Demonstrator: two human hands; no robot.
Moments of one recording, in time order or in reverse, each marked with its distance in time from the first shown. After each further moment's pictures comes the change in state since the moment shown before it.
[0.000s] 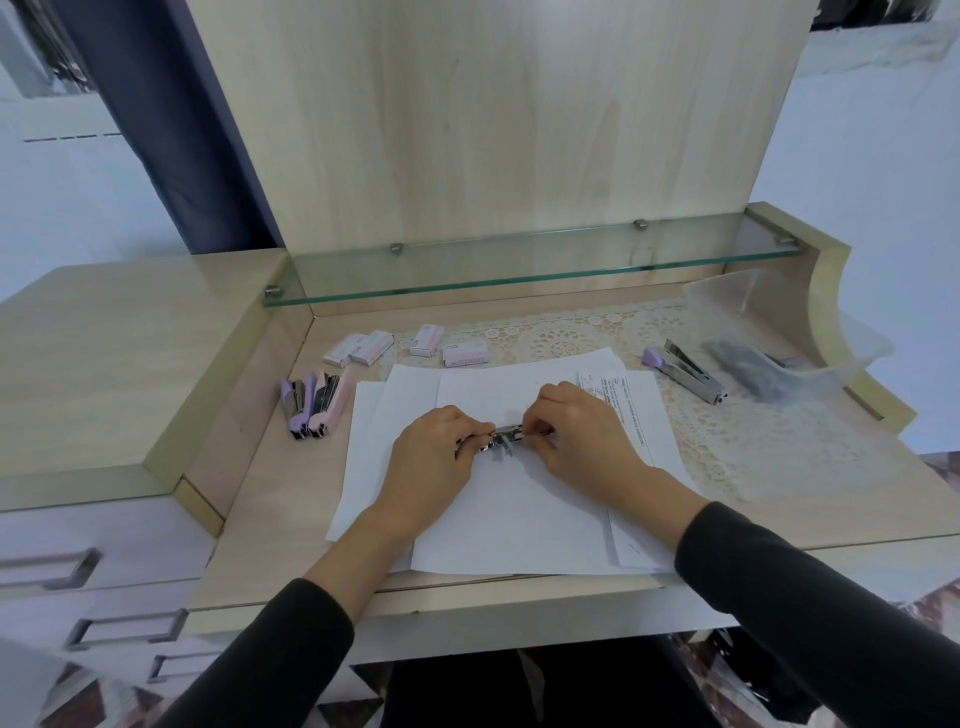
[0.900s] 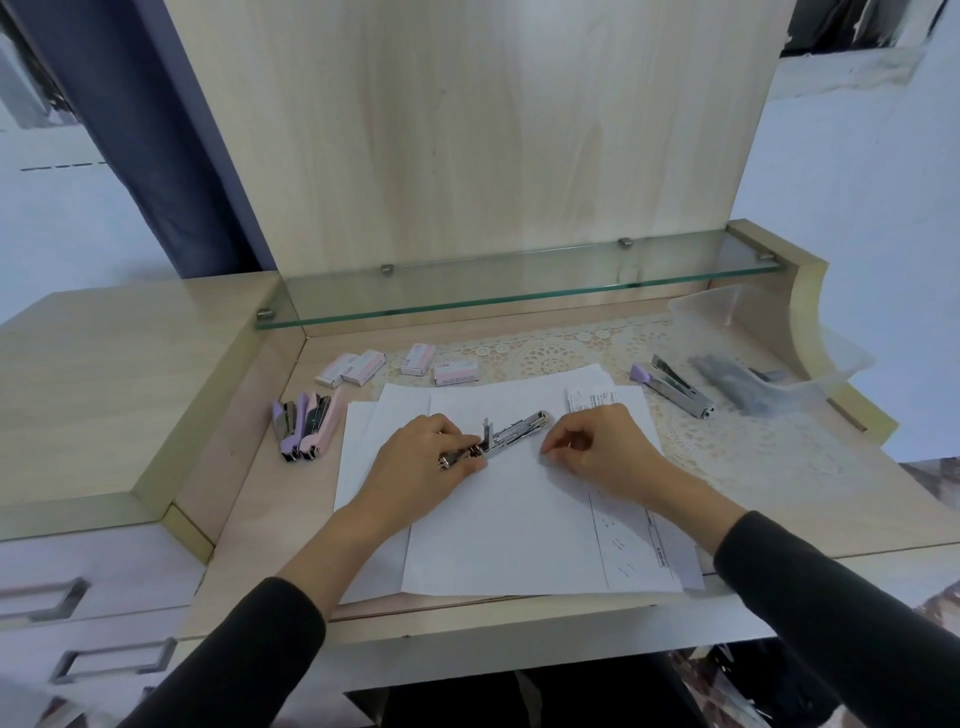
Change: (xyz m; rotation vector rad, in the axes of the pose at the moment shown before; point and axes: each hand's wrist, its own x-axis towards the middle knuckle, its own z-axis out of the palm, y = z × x) left_hand 0.011 -0.007 -0.013 0.069 -0.204 -0.040; right_hand -0.005 0.018 -0.031 0.354 -0.186 0.340
